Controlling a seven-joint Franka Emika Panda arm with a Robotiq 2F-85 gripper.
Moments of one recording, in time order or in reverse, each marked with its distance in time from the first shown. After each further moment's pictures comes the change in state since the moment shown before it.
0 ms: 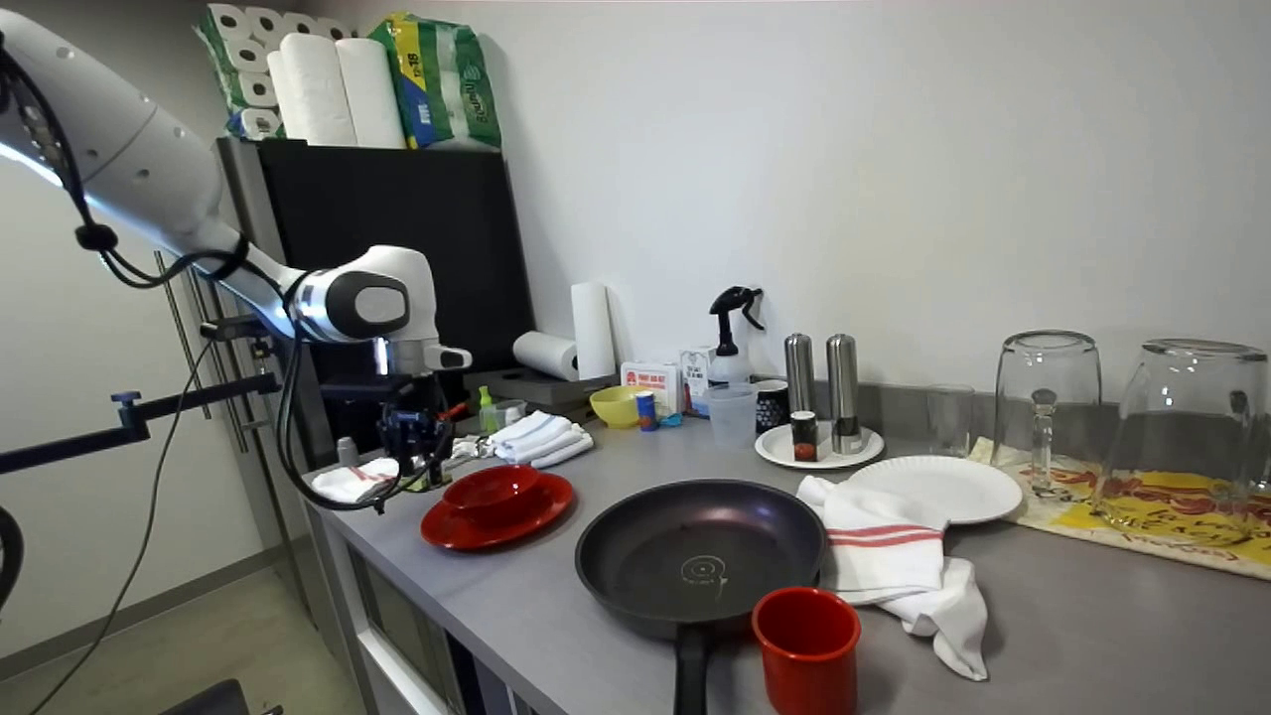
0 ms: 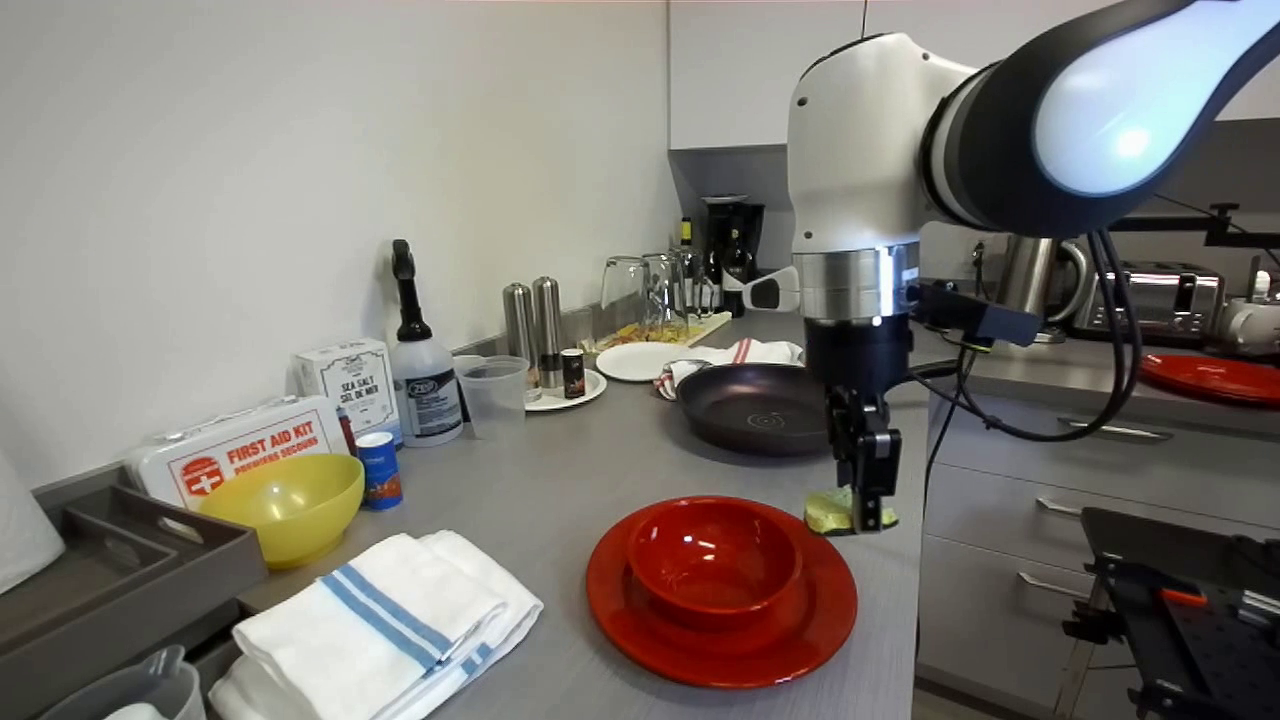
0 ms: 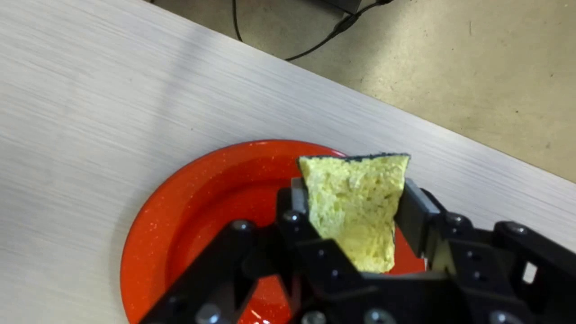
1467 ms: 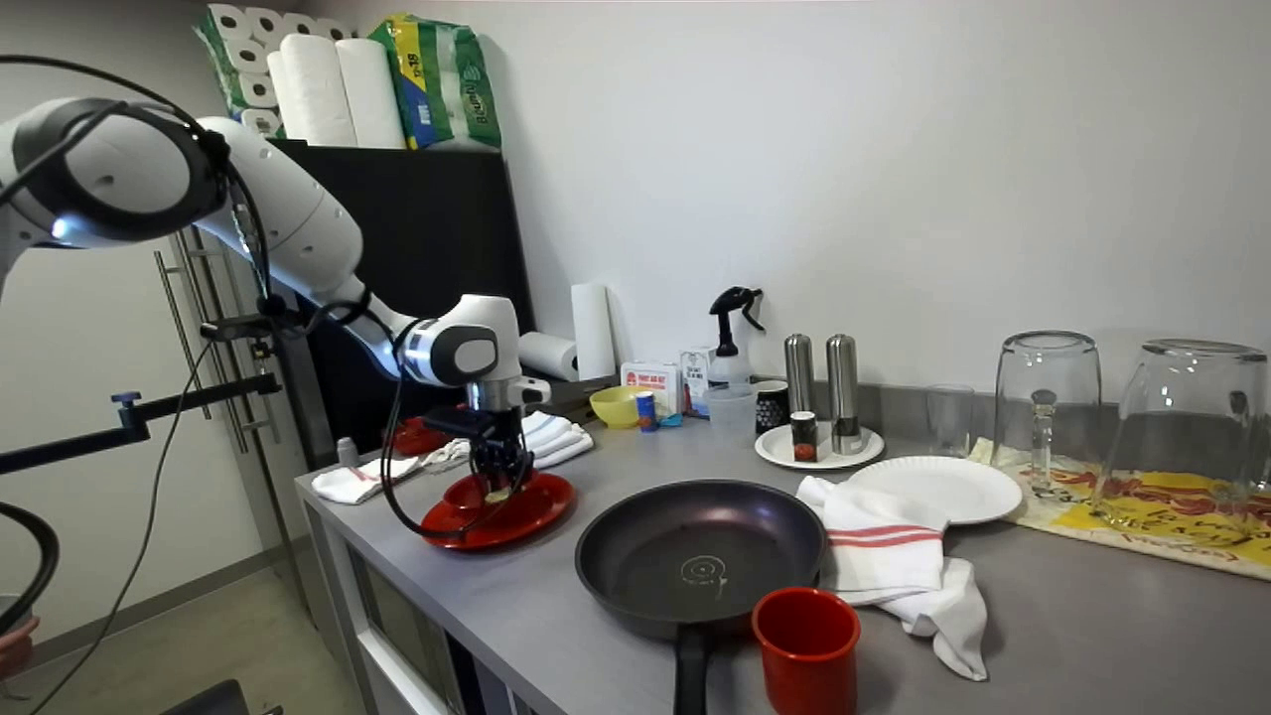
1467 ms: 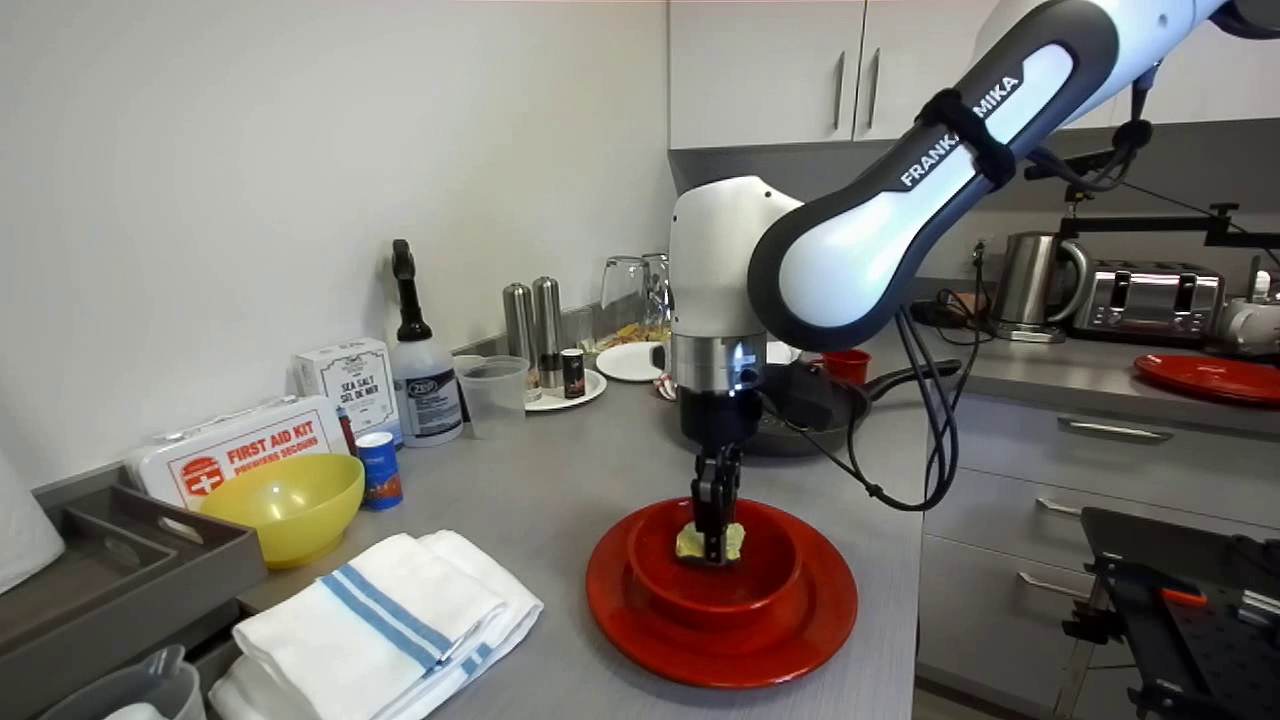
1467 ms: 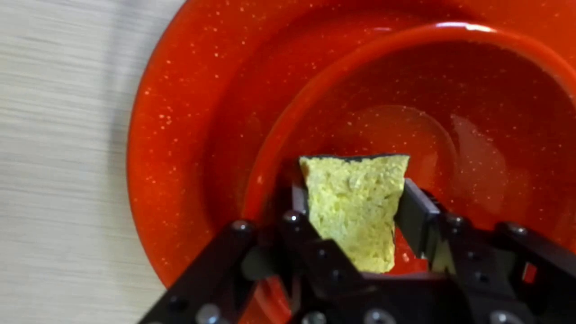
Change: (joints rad) arm -0.038 0.403 -0.051 0.322 0.008 0.147 0.100
